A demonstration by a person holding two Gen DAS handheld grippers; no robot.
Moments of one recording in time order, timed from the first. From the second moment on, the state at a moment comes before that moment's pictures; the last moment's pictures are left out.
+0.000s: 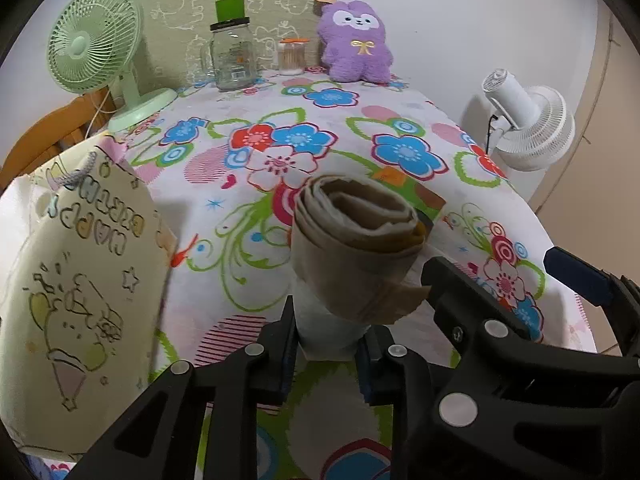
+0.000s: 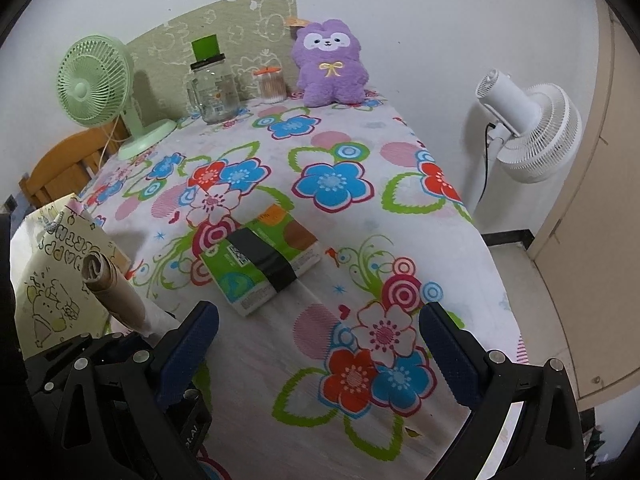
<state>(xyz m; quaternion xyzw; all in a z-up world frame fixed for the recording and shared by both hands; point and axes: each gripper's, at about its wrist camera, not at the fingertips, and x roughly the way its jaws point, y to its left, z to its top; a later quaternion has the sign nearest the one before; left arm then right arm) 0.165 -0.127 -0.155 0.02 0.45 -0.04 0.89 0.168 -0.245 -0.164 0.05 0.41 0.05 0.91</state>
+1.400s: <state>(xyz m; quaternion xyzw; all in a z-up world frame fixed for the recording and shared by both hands) 0.209 -0.107 -0.160 0.04 0.47 0.00 0.88 0.240 -0.206 -0.184 0.03 0.44 0.12 0.89</state>
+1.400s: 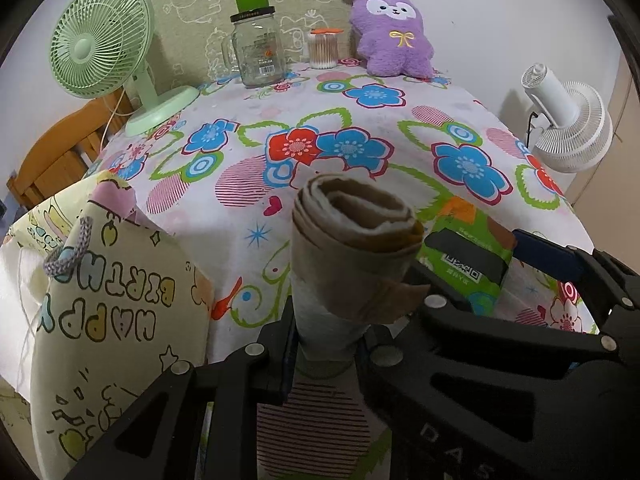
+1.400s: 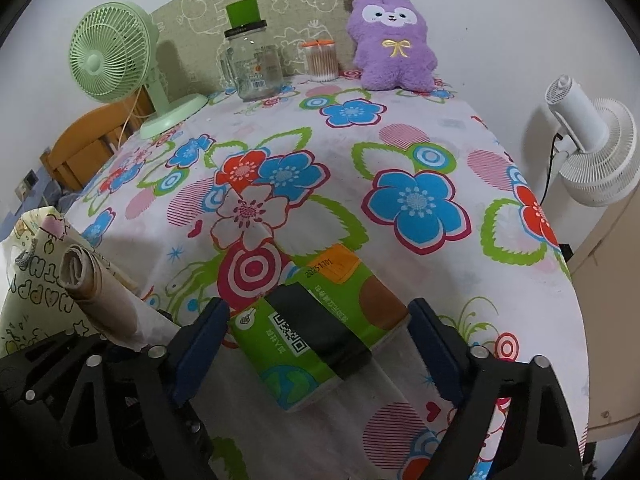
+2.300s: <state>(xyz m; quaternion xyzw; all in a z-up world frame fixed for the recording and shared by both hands) 0.184 -0.106 -0.157 0.05 0.47 -0.01 0.88 0.212 -0.209 -0.178 0.02 0.45 0.11 0.89</state>
